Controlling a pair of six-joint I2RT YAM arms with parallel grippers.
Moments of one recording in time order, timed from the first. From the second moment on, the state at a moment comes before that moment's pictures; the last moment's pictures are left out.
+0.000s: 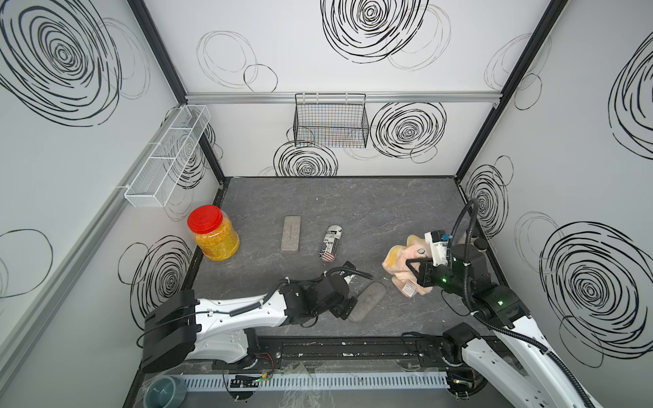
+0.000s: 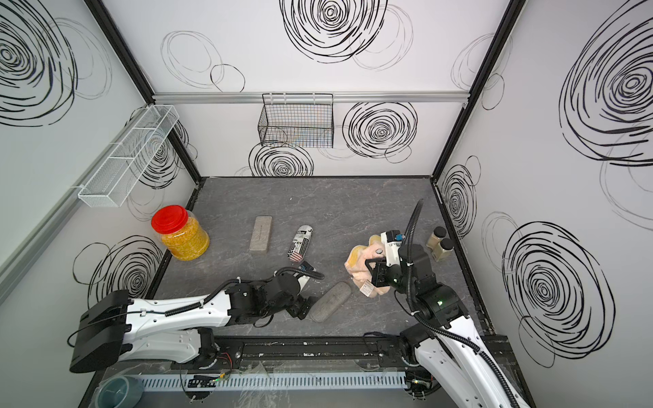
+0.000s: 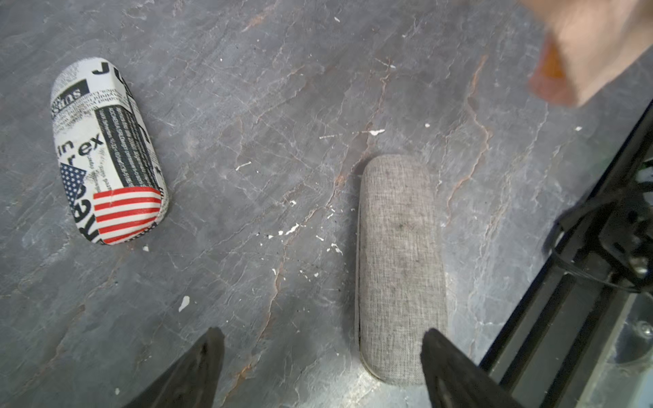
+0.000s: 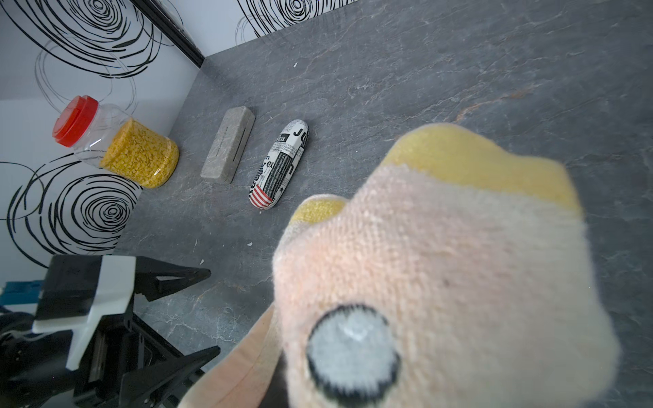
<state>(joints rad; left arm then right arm) -1.17 1.26 0.65 -0.23 -0.25 -0.38 0.44 0.60 0.69 -0.71 -0.21 0.39</state>
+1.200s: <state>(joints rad) -1.30 1.66 0.75 -0.12 -0.22 -0.39 0.44 0.63 0.71 -0.73 -0.17 0.39</state>
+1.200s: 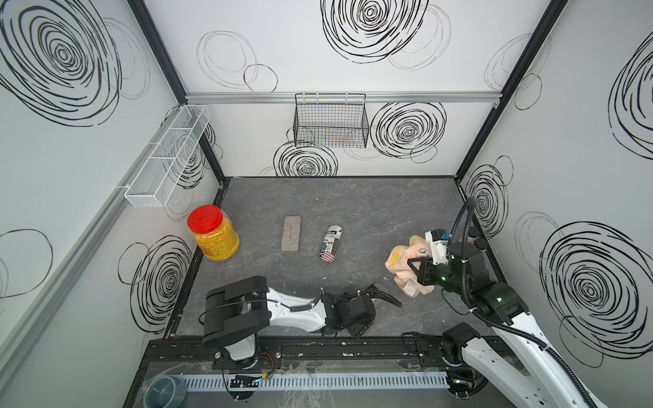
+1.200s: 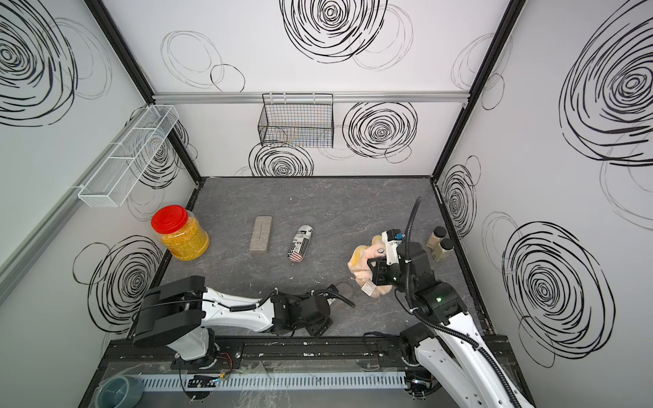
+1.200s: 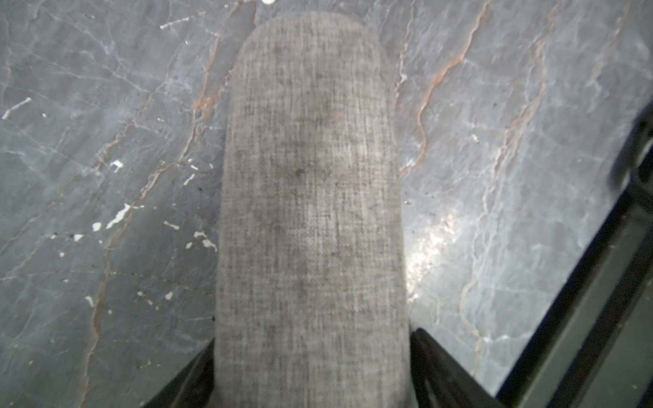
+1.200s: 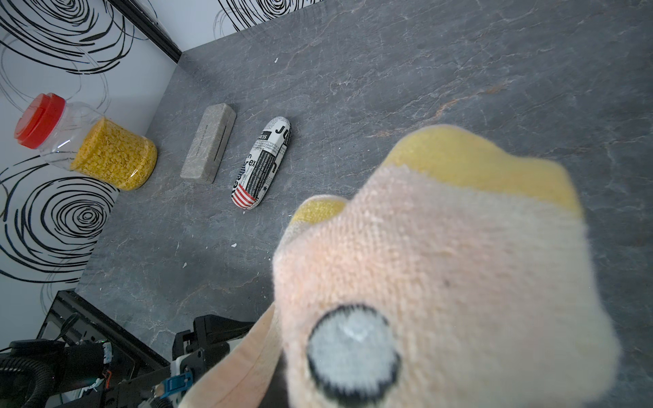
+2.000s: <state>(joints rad) -1.16 1.40 0.55 0.16 -0.08 -0.38 0.52 0.88 0.62 -0.45 -0.26 0.41</state>
